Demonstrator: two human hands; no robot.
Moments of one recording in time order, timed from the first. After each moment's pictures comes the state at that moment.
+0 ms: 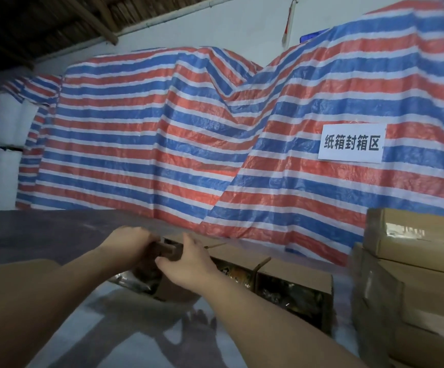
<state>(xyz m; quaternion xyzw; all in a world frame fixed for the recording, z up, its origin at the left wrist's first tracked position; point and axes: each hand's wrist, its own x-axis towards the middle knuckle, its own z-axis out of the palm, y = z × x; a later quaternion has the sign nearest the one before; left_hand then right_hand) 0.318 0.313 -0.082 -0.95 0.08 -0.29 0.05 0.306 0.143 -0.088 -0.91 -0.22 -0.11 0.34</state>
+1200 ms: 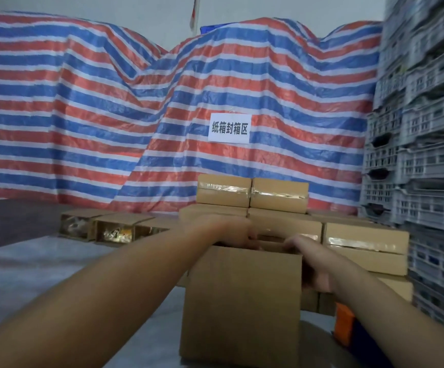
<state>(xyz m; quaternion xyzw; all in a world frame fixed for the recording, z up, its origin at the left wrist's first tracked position) 0.042 -0.146 -0.022 -0.89 0.46 -0.04 0.00 -0.069 -0.304 -0.066 -0.76 0.14 -0.08 0.63</state>
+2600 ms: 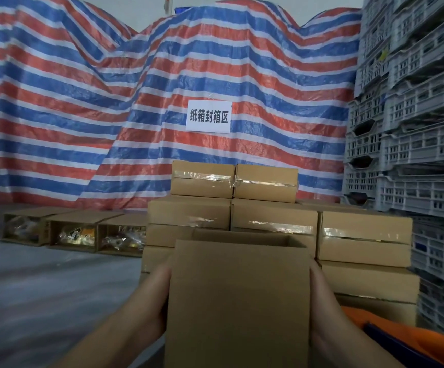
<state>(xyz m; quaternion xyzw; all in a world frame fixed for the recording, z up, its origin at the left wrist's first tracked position) 0.019 -0.085 -0.133 -0.55 0.24 0.17 -0.78 -0.048 -0.308 -0.144 -0.55 0.08 -0.24 0.79</state>
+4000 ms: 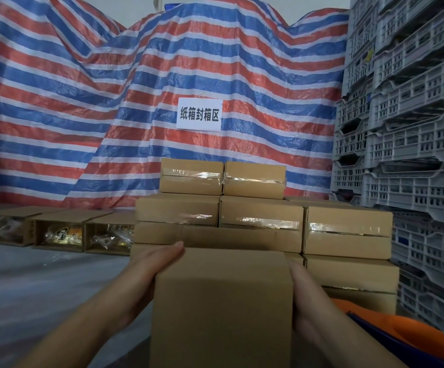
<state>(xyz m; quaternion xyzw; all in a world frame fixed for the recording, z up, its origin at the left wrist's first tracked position) 0.031 -0.073 -0.129 -0.61 0.29 0.13 -0.73 -0.053 -0.308 -0.141 -0.65 0.12 -0.19 0.73</state>
